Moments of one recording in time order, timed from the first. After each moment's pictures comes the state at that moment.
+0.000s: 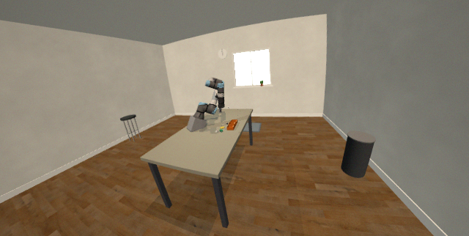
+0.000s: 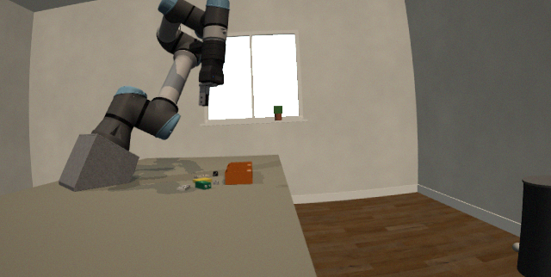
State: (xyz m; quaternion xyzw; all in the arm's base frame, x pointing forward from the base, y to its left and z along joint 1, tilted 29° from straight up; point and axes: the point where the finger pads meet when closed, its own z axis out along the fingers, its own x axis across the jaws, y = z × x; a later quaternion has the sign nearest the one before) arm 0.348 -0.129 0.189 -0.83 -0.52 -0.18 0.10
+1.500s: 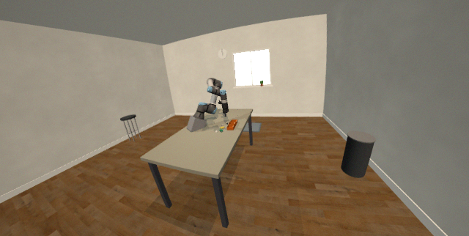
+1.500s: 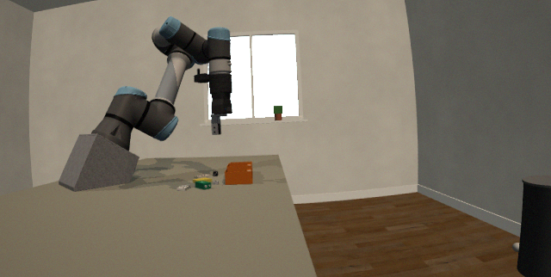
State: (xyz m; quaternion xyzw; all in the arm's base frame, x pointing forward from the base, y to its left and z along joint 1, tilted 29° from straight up) arm 0.379 -0.017 0.149 -0.77 -0.58 -0.25 0.10
